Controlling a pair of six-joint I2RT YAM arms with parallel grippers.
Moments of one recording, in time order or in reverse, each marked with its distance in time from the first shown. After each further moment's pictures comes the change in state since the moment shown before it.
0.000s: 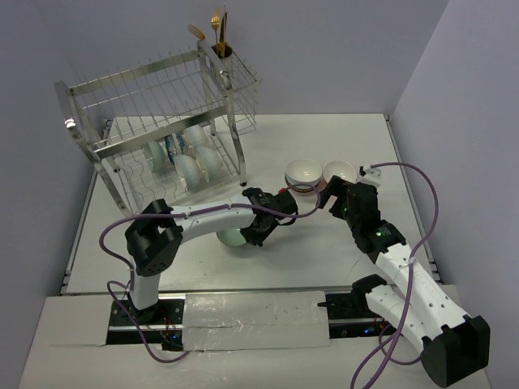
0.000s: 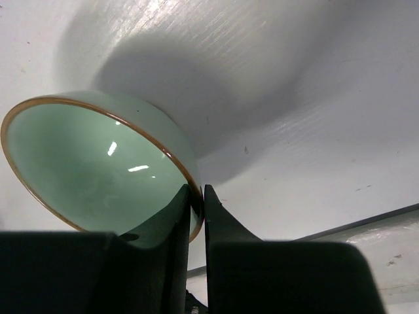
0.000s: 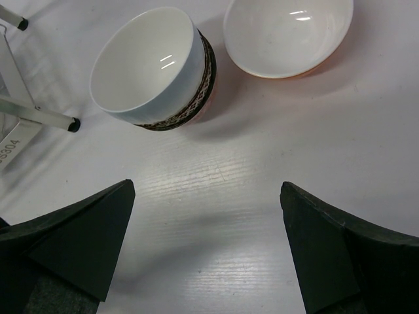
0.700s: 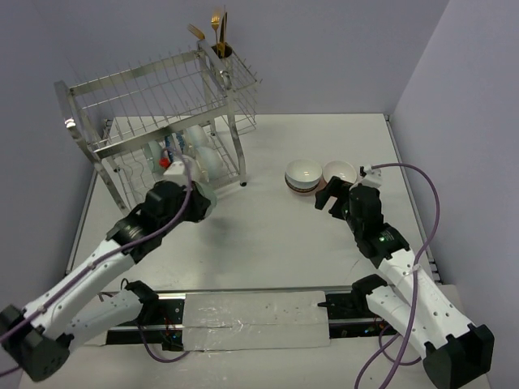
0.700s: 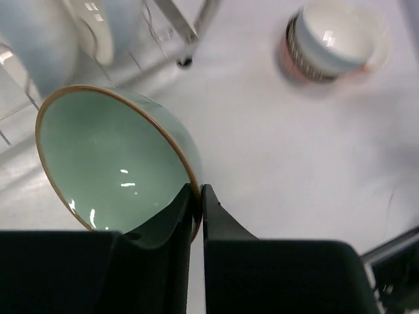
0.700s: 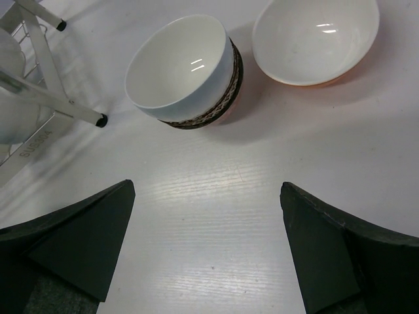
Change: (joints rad) left arm 0.397 -0.982 -0.655 0.563 0.082 -0.193; right arm 0.026 -0.057 -0.001 0.005 -0.029 -0.009
